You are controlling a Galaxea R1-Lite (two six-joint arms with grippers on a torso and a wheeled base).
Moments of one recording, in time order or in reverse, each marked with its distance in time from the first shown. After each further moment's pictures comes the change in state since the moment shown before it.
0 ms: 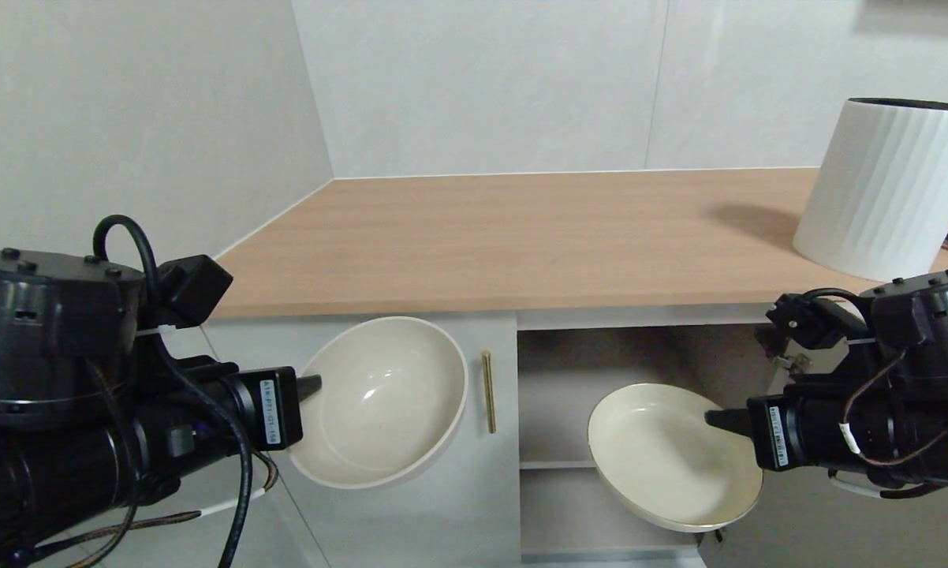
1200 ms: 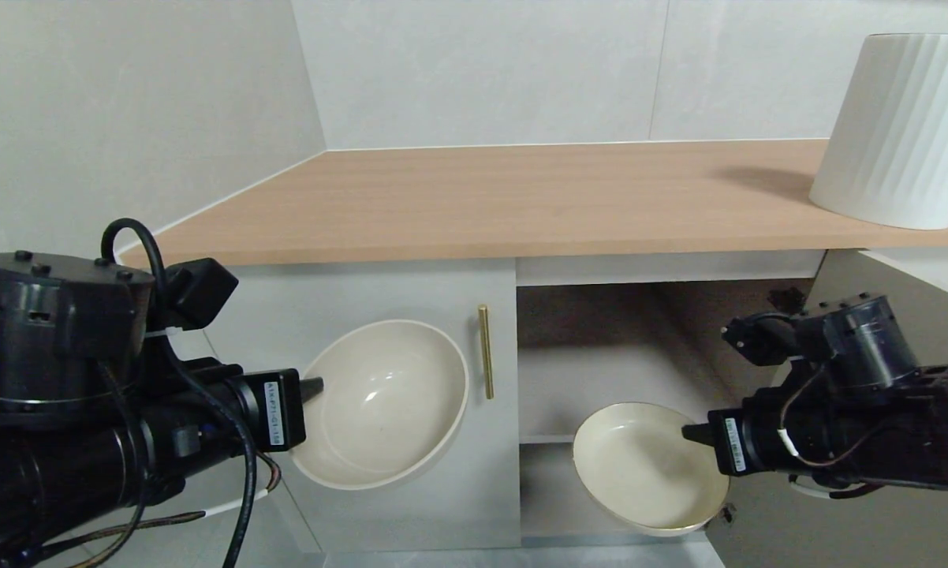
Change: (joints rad) left arm 0.000 0.011 0.000 0.000 0.000 0.000; right arm -0.002 0.158 0.004 -0.081 -0.007 -0.006
